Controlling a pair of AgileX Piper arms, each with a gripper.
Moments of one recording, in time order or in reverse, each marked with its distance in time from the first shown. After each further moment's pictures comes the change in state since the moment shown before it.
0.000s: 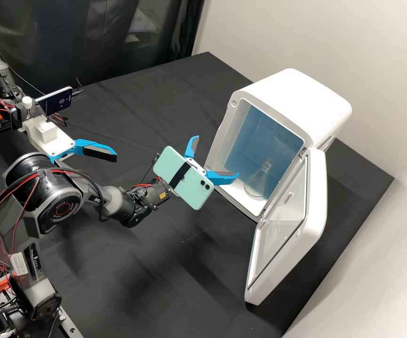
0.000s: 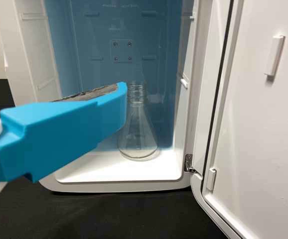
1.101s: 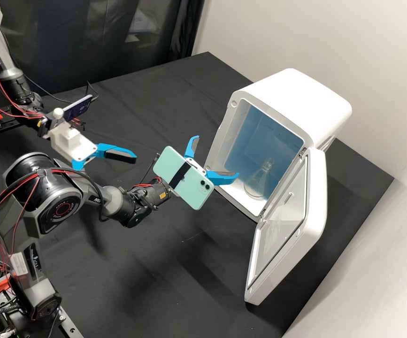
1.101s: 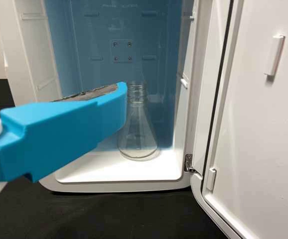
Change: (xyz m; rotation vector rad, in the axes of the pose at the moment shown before) left arm 0.005 -0.018 -0.065 -0.053 0.197 -0.055; right arm 0.000 0.000 0.000 0.001 -0.001 0.001
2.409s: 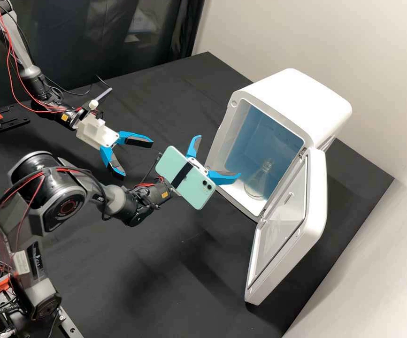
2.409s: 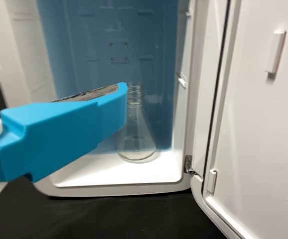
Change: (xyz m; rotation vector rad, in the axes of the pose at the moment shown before) left arm -0.009 -0.010 -0.070 -0.064 0.160 -0.040; right arm 0.017 -0.003 0.007 0.015 -0.023 0.017
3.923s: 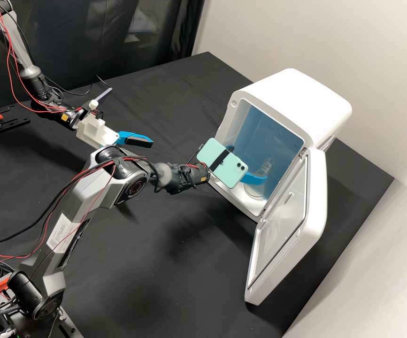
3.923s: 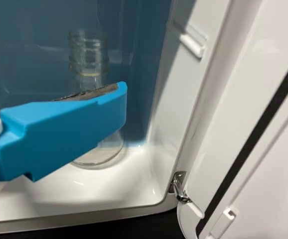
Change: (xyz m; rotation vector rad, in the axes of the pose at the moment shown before) left arm 0.000 0.000 0.000 0.000 0.000 0.001; right arm 0.150 -0.048 0.027 -0.148 -0.240 -0.024
